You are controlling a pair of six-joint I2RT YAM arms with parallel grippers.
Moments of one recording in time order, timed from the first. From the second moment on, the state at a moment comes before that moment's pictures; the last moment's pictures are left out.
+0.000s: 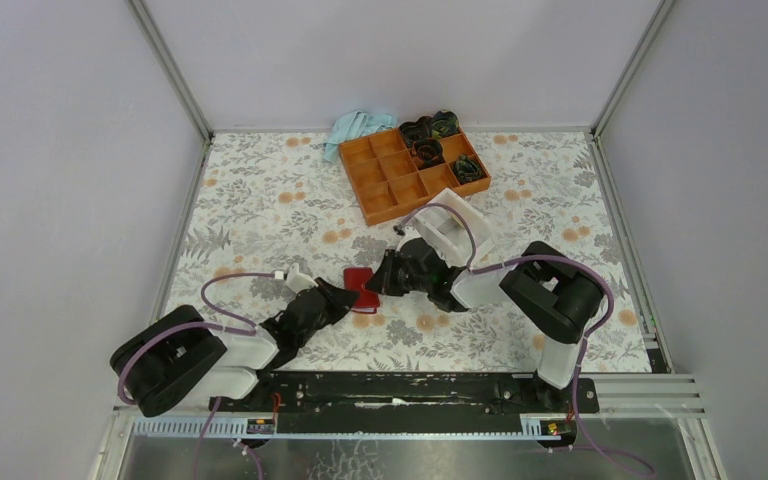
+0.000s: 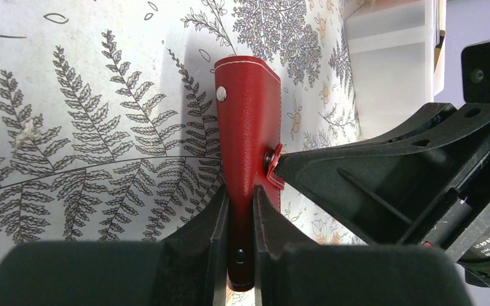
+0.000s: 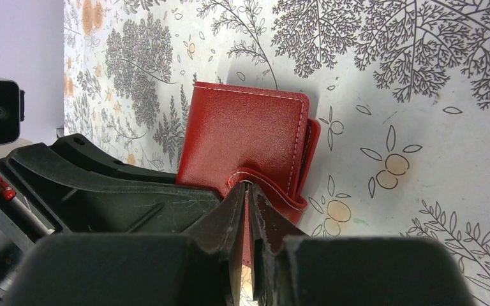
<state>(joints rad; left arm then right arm) -0.78 1.29 0.05 0.73 -0.27 -1.22 0.88 1.83 0.75 0.53 -0.14 0.89</state>
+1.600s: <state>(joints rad) -0.77 1.41 0.10 0.77 -0.39 -1.20 0.85 2.01 1.28 -0.17 -0.21 0.66</state>
